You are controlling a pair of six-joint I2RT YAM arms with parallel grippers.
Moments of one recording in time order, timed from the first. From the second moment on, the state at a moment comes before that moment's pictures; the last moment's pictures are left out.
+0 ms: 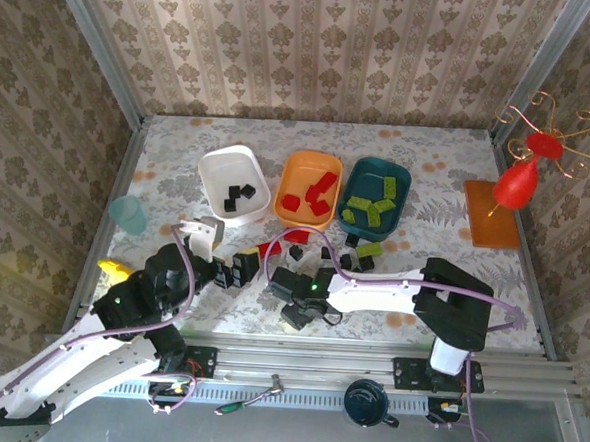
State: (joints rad) left arm -0.92 0.49 0.63 -0.51 -0.21 -0.41; right arm 1.17 1.76 1.02 -0.57 0.16 0.25
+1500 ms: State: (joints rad) left arm -1.07 1.18 0.65 -0.32 -0.05 -0.45; right arm 0.34 1.71 1.24 -0.36 0.07 0.41
